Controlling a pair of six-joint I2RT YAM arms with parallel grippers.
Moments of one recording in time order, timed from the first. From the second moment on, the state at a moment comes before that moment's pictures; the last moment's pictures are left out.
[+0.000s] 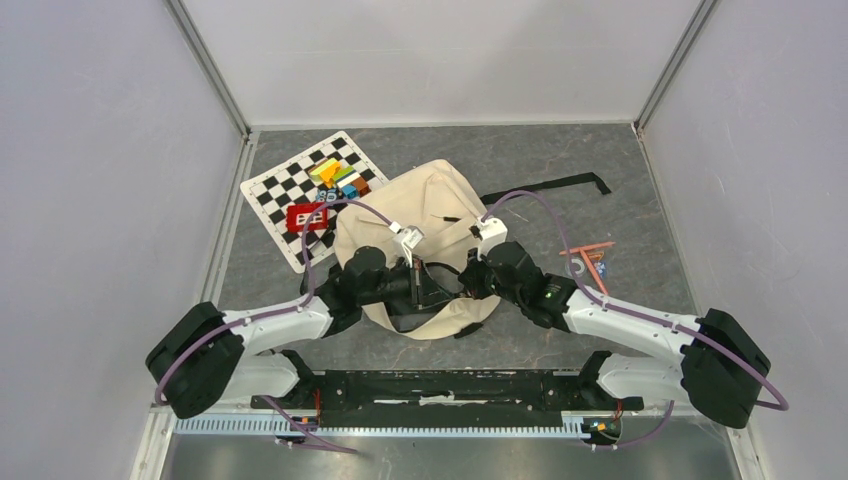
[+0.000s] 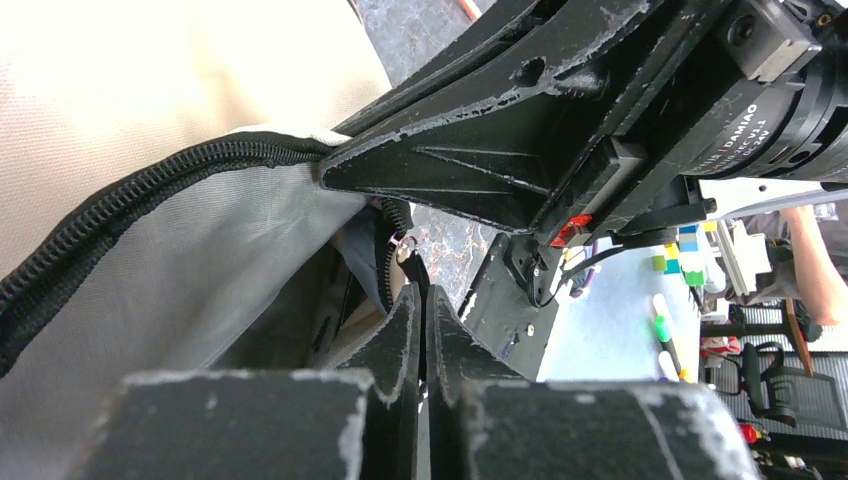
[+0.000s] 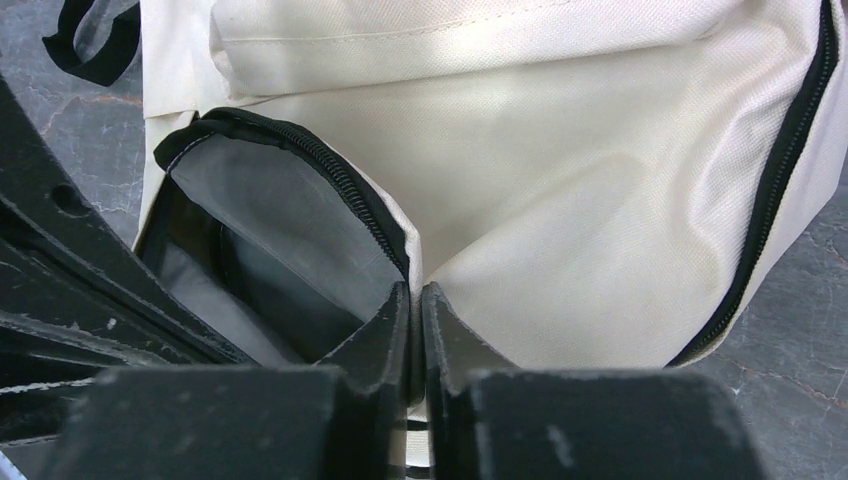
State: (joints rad) left arm -0.81 1.25 0.44 0.51 0.42 -0.71; right arm 0.89 1.18 0.60 0.02 0.16 0.43
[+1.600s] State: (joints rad) left arm -0.81 1.14 0.47 0.26 0.48 -0.70; right arm 0.87 0.95 0.41 0.04 0.30 0.80
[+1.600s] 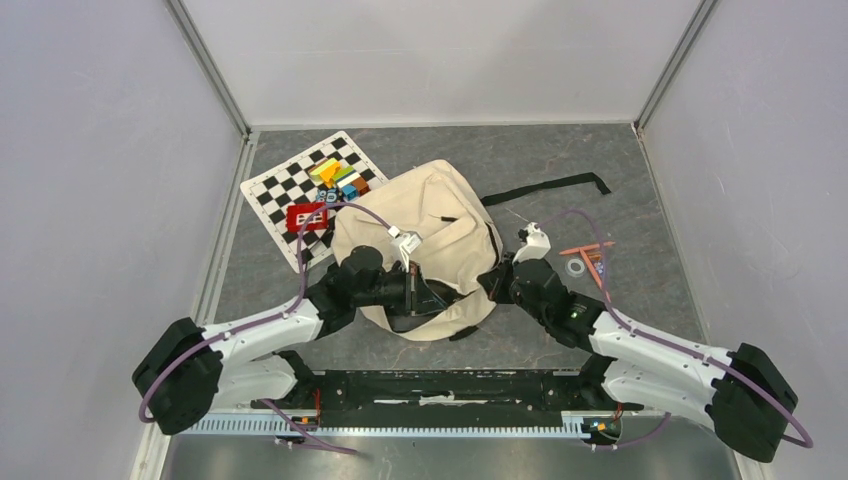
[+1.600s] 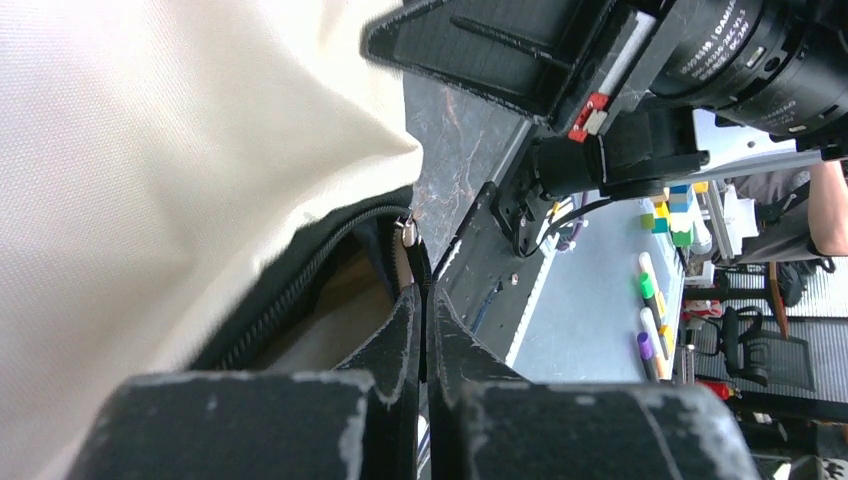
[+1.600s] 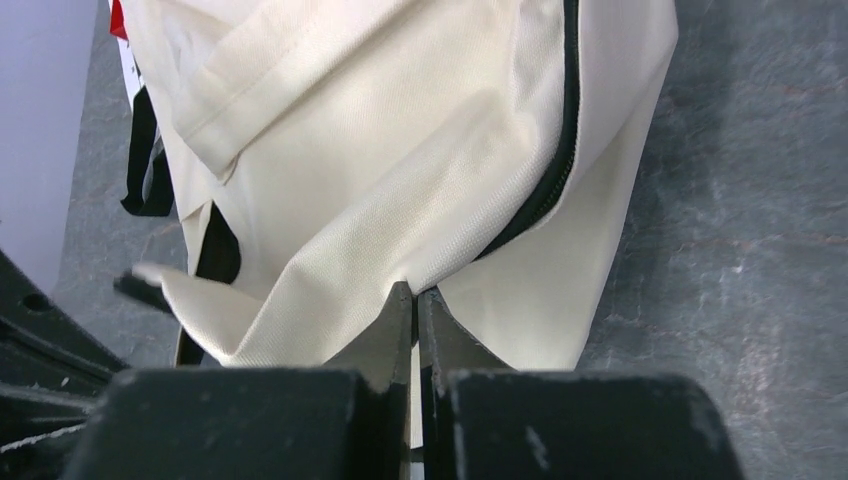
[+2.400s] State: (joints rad) left arm -0.78 0.93 0.40 0.08 0.29 -0.69; right arm 0.47 1.07 0.54 0.01 0.22 0.58
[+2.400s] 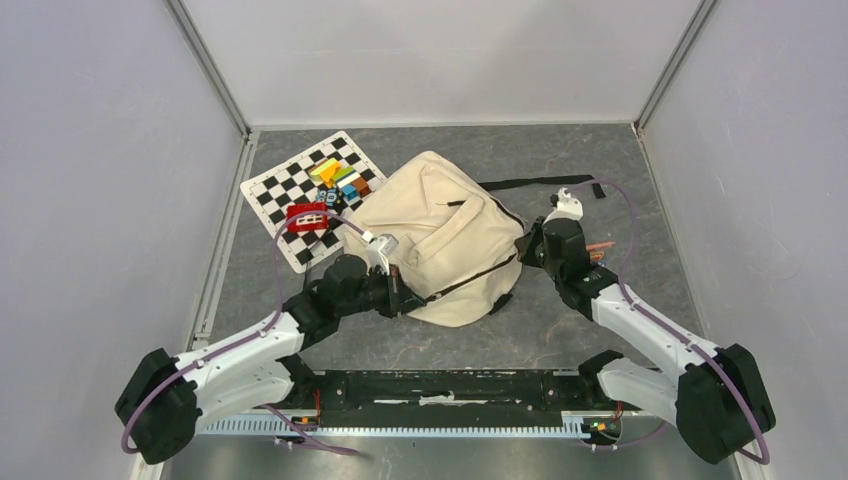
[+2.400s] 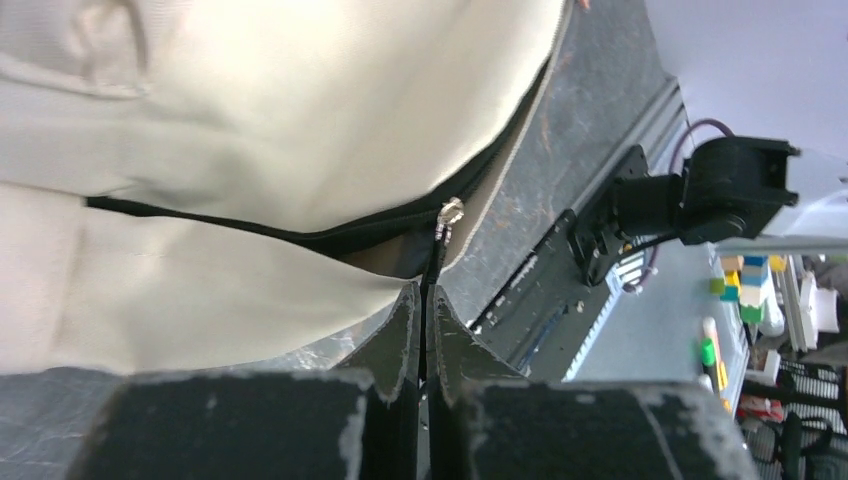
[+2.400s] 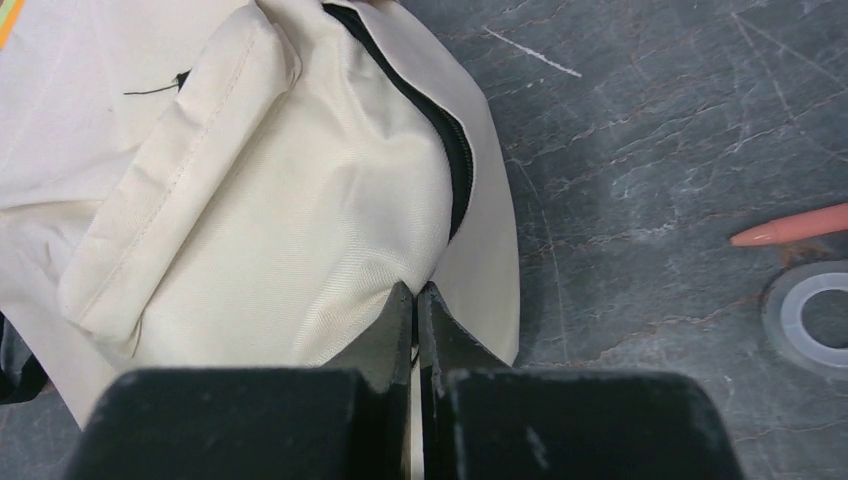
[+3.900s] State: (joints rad) left arm -0.69 1.10 0.56 -0.04 0.48 -0.57; right arm 0.91 1.16 0.69 -0.08 -0.20 -0.32
